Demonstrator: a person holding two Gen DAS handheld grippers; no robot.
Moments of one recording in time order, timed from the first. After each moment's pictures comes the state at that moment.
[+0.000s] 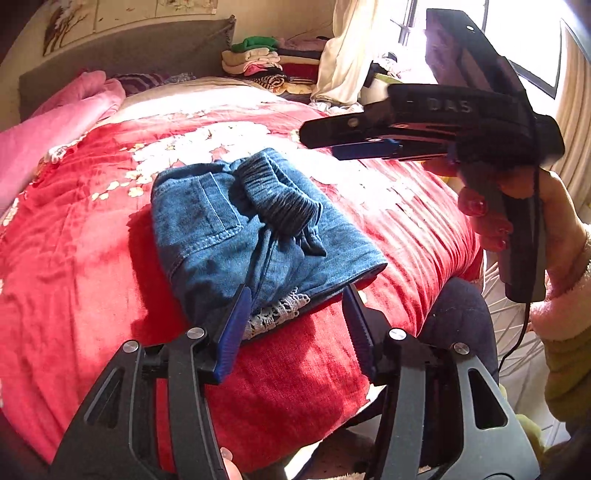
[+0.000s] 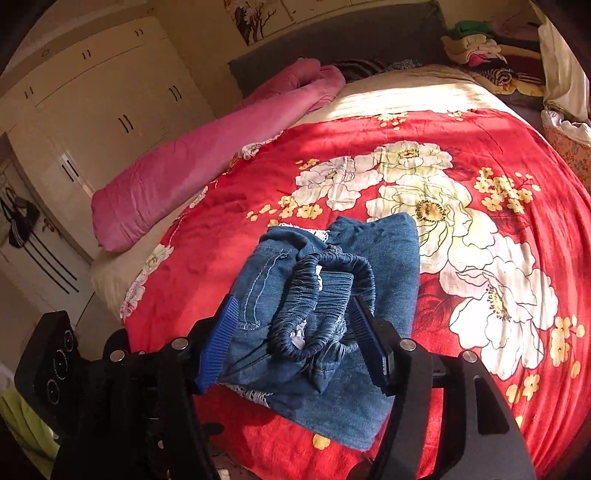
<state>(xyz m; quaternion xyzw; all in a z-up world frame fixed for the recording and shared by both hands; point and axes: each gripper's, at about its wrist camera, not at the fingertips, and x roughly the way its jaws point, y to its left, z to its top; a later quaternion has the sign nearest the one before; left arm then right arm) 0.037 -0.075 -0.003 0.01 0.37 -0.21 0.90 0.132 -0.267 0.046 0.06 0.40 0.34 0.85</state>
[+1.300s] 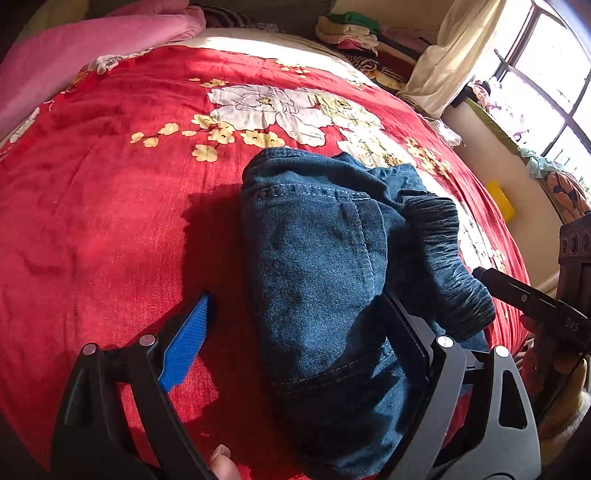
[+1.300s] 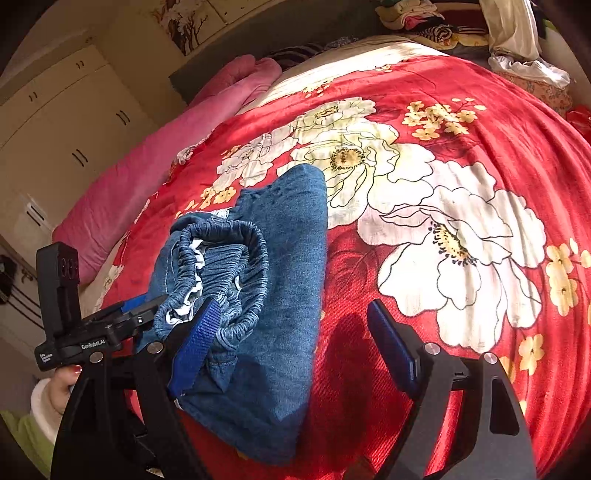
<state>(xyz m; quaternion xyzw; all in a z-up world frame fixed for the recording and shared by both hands) 0.155 -0.016 -0.046 -0.11 0.45 -0.10 0.88 0.173 -0.310 -0.036 0.13 0.46 0.26 0.84</state>
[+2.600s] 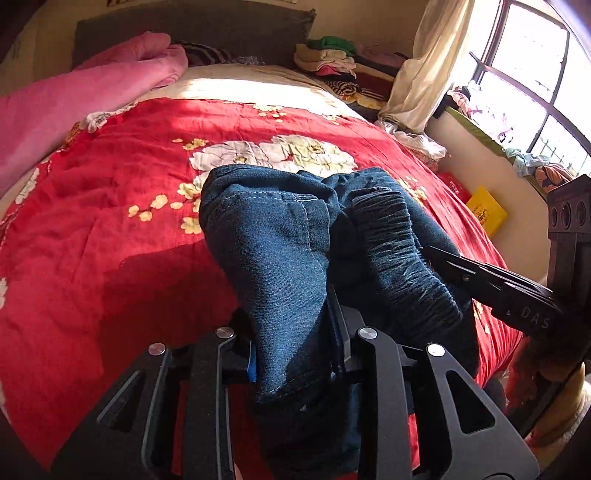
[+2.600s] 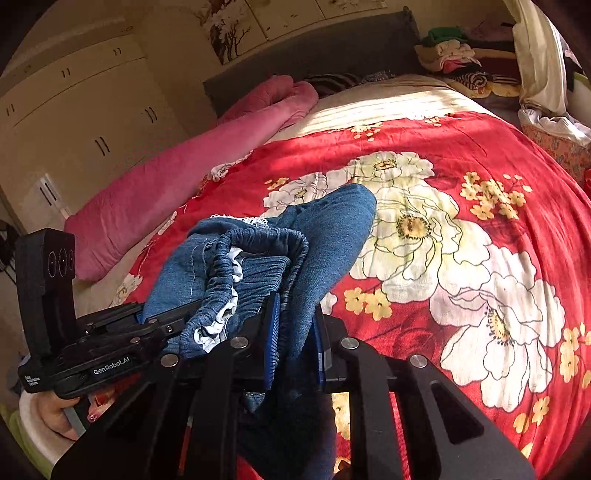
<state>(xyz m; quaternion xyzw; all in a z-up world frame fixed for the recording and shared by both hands) 0.159 -0.026 0.010 -0.08 0.40 -0.11 0.91 0.179 -0.254 0.023 0.08 0.38 0.30 0.87</state>
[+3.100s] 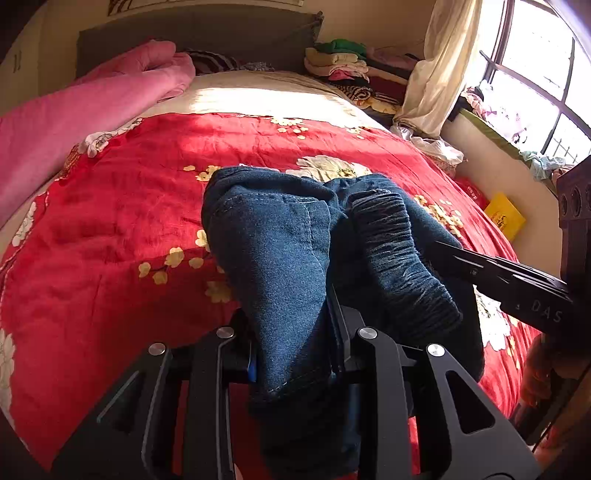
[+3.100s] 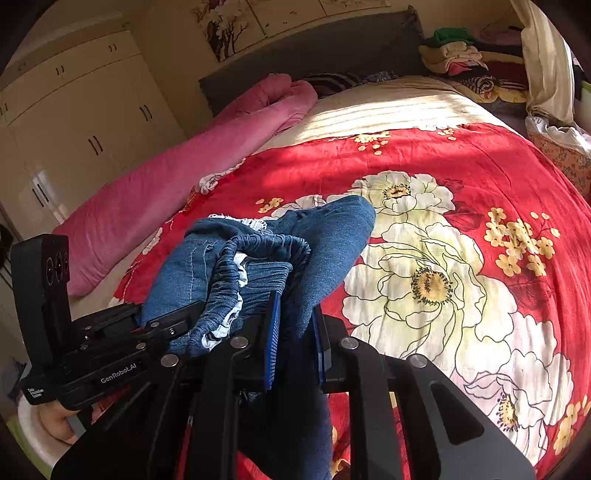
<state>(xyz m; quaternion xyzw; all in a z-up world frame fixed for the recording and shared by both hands) 0.225 -0.007 0.006 -0.06 0.40 -0.09 0.91 0.254 -0.222 0.017 0.07 0.39 0.29 0.87</state>
